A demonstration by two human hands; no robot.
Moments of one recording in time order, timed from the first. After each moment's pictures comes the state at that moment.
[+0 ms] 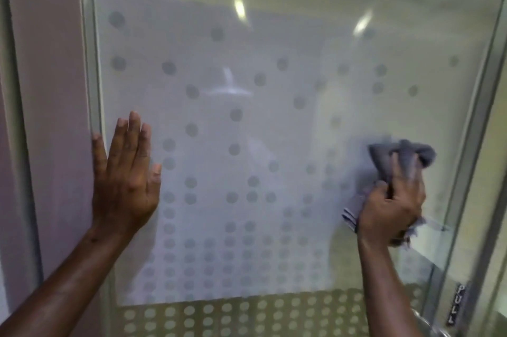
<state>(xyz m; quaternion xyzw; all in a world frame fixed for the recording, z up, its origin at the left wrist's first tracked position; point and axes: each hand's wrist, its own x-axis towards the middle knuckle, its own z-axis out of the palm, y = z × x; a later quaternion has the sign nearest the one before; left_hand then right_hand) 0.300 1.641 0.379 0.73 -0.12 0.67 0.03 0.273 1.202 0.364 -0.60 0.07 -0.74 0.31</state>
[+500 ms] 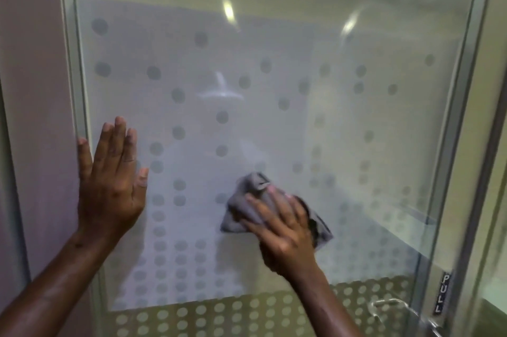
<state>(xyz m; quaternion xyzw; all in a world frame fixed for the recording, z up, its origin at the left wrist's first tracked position) 0.303 1.647 0.378 0.72 -0.14 0.67 0.03 0.272 1.304 0.292 -0.72 -0.28 -0.63 -0.04</state>
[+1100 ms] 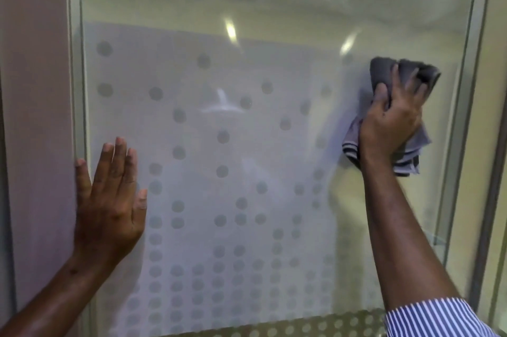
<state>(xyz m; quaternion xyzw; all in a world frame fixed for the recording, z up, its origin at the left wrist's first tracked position) 0.307 1.643 0.376 0.73 -0.12 0.67 0.03 0.271 1.208 0.548 -0.61 0.07 -0.73 0.31</state>
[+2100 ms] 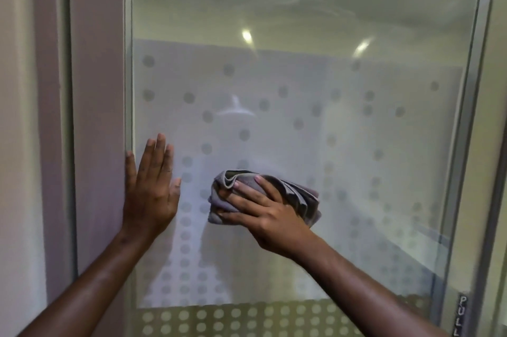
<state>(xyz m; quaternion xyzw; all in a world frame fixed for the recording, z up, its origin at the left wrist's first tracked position) 0.298 1.644 0.380 0.75 -0.13 0.65 0.03 0.256 1.349 0.377 -0.74 -0.44 -0.50 -0.10</state>
